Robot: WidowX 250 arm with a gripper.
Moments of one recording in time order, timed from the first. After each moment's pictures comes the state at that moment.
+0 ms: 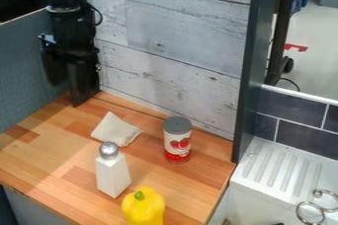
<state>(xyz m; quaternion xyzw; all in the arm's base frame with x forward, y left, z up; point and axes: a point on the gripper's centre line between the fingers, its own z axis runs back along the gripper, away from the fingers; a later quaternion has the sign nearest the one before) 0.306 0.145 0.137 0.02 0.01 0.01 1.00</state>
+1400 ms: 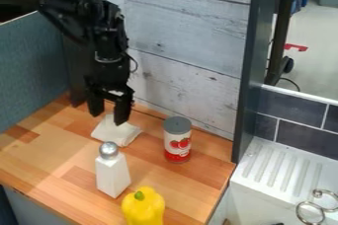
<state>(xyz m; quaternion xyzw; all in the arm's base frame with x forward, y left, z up) 0.377 0.151 0.042 0.03 0.04 0.01 1.00</state>
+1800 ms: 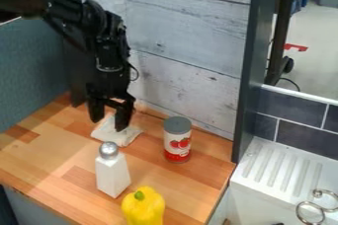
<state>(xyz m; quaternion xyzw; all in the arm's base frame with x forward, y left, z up) 0.383 0.157 0.026 0.04 0.02 0.02 1.00</state>
